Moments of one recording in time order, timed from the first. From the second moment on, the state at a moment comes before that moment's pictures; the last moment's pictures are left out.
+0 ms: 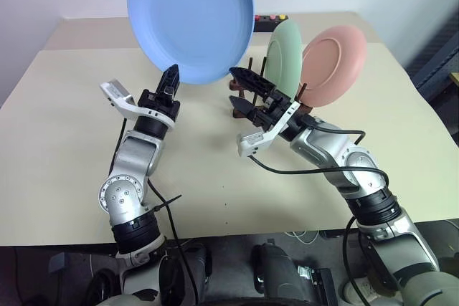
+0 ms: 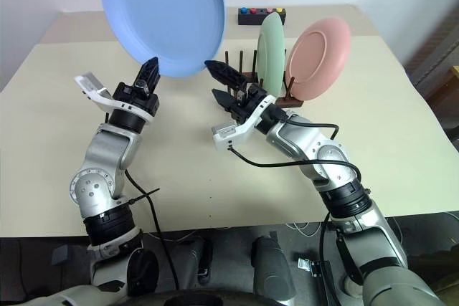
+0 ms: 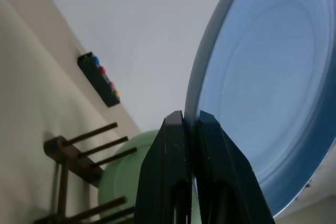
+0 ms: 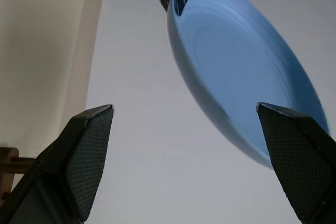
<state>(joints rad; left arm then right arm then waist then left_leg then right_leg) -0.44 -0.09 0.41 -0.29 -1.36 0.62 0.16 -0.59 -0.48 0.29 -0.10 -1.02 -0.38 0.15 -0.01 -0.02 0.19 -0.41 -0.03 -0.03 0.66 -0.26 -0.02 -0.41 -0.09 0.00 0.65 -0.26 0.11</state>
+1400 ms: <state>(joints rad) -0.43 0.14 0.20 -0.38 -1.05 0.58 0.06 -0.62 -0.50 0.35 -0.02 -0.99 -0.31 0.15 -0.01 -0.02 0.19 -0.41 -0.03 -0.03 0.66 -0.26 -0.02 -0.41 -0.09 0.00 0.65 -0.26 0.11</state>
